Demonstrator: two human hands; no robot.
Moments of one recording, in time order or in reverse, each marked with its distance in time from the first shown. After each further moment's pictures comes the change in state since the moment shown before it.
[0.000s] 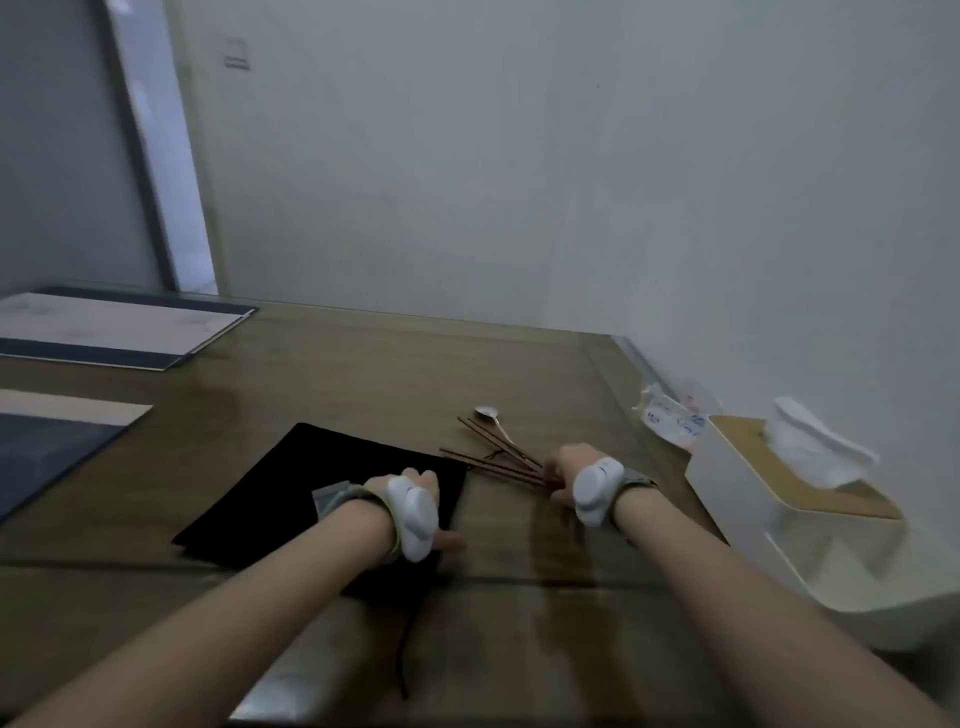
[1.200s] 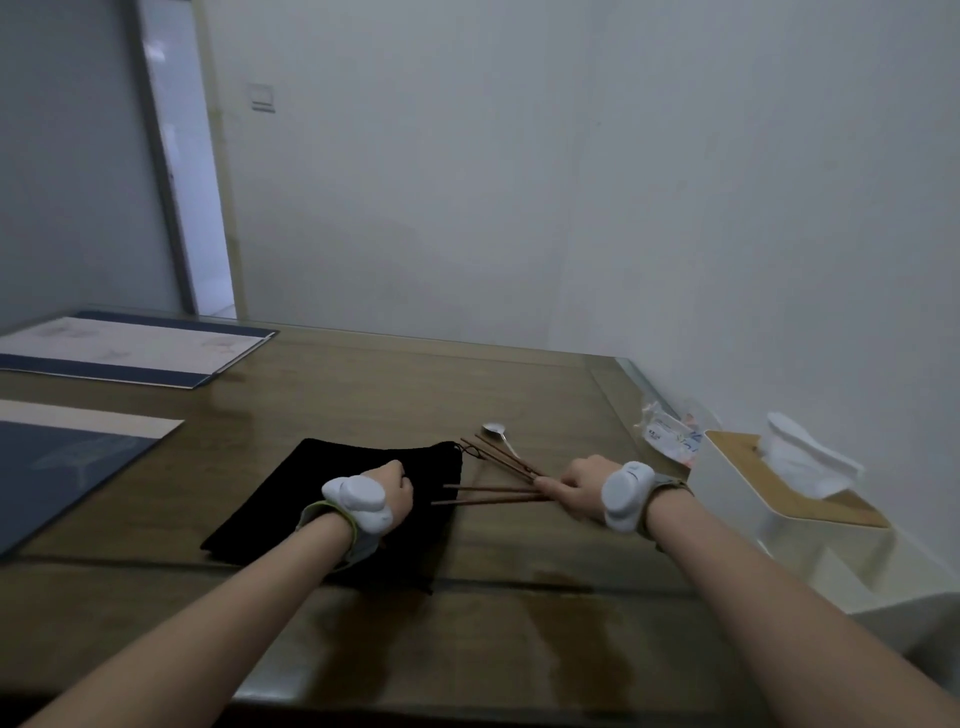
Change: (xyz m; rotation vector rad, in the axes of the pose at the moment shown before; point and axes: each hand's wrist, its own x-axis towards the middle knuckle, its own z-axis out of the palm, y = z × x) left_hand -0.006 -0.044 0.008 -0.559 0.273 -0.076; right_hand -0.043 0.003 -0.008 0.082 0.131 -0.151
